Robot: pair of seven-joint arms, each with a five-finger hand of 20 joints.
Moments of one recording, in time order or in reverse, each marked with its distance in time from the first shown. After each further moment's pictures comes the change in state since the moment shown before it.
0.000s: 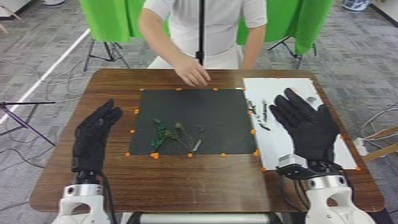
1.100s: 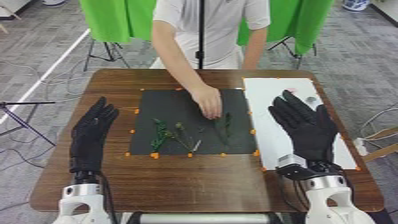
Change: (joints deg) left arm 0.0 0.1 0.4 0.0 -2.4 2.1 0.8; right arm -0.1 0.0 -0.1 -0.1 0.2 0.4 0.9
